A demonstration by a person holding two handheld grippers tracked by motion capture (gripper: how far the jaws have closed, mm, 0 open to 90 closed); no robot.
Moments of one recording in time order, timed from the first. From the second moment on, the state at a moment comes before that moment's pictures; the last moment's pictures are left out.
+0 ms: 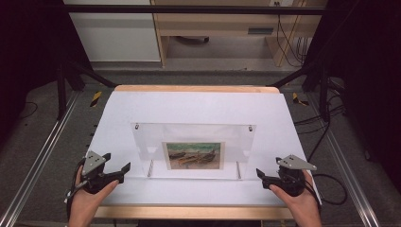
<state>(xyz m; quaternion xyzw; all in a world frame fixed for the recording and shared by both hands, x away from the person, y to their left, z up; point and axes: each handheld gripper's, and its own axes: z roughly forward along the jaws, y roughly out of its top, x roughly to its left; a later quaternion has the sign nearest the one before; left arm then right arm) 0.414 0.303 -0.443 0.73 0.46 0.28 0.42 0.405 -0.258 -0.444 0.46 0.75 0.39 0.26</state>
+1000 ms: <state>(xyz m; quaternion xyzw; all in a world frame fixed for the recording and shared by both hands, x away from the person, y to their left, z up) 0.458 0.301 -0.458 0.74 0.47 0.31 0.36 0.462 -0.264 -0.454 0.53 0.72 0.35 0.27</state>
